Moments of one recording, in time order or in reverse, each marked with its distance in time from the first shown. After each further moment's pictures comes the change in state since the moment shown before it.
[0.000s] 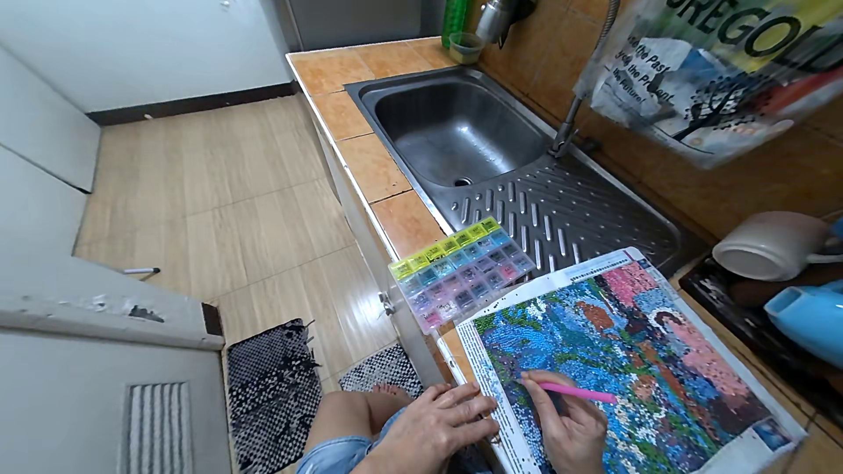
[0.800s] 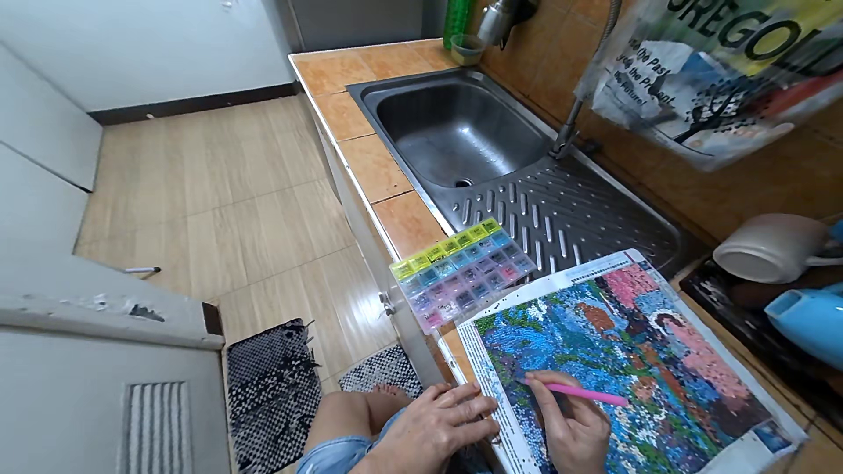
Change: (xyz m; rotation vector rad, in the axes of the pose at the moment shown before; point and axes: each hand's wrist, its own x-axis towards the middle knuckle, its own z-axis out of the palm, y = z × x) left_hand 0.001 0.000 -0.002 -0.002 -0.004 0.004; right_hand 0.001 -0.004 -0.002 0.021 0.015 0.052
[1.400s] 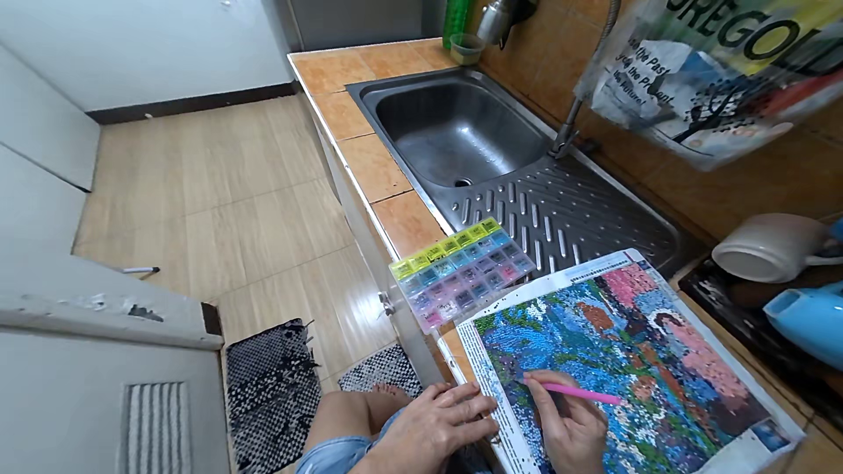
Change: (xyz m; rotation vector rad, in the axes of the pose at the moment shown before) left_hand 0.000 -0.001 0.001 -0.001 -0.003 -0.002; right_hand 0.000 0.002 0.000 -0.038 -0.015 -0.034
